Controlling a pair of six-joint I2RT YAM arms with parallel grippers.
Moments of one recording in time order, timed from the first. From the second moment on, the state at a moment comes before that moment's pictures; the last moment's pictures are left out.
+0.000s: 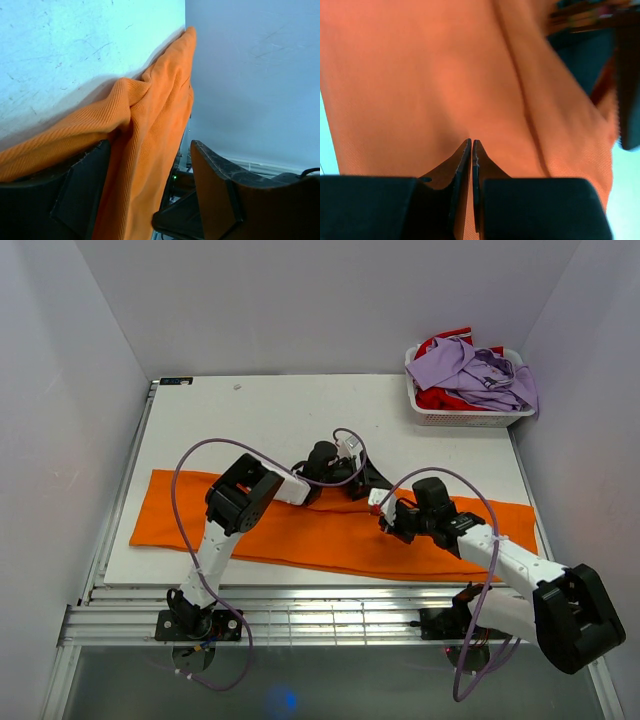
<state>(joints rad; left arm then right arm) -0.69 2.29 1.26 0.73 0.71 -1.19 0.48 1.09 0.48 -0.16 -0.49 -0.65</state>
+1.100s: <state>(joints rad) -0.69 2.58 1.54 1.06 0.82 -1.45 0.68 1.24 0.44 -0.09 -0.29 -1.08</state>
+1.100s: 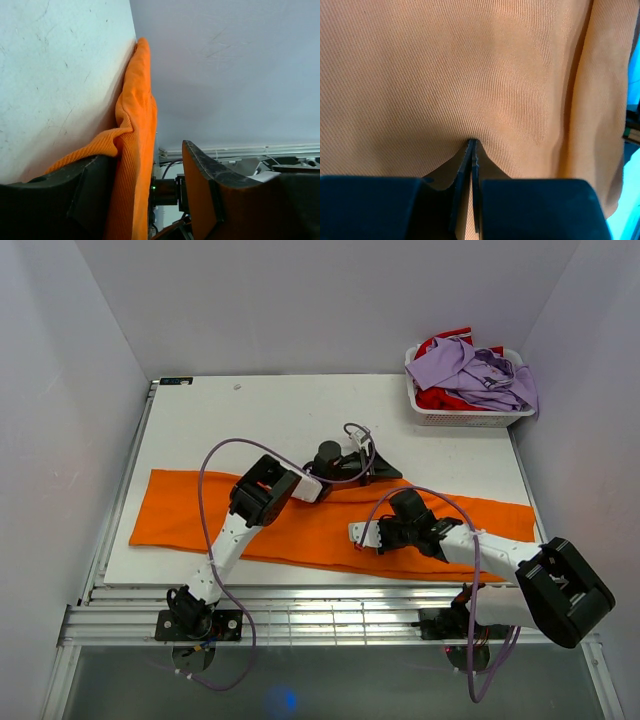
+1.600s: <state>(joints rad) -0.52 2.59 1.60 1.22 0.80 -1.47 0.70 1.22 0.42 -0.10 -0.30 -1.10</state>
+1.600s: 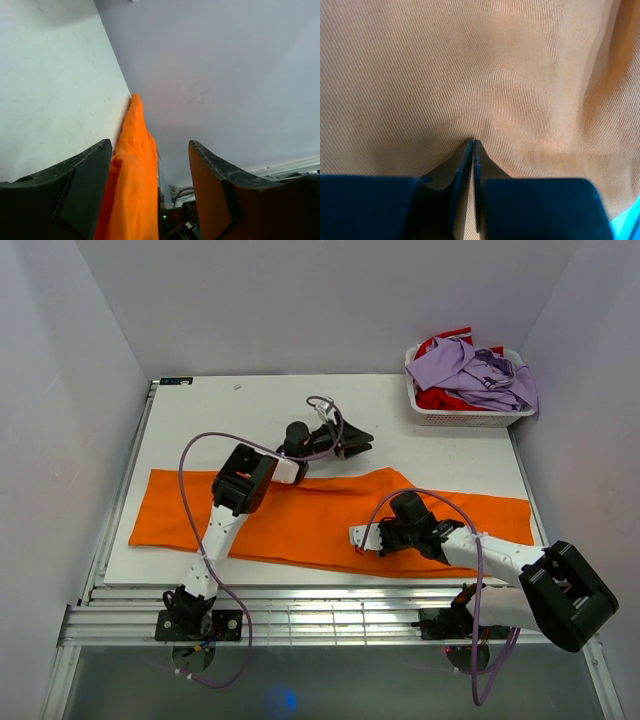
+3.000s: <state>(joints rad) 0.28 1.94 1.34 -0.78 0.47 0.21 0.46 1.89 1.27 -0.56 -0.36 -0.43</state>
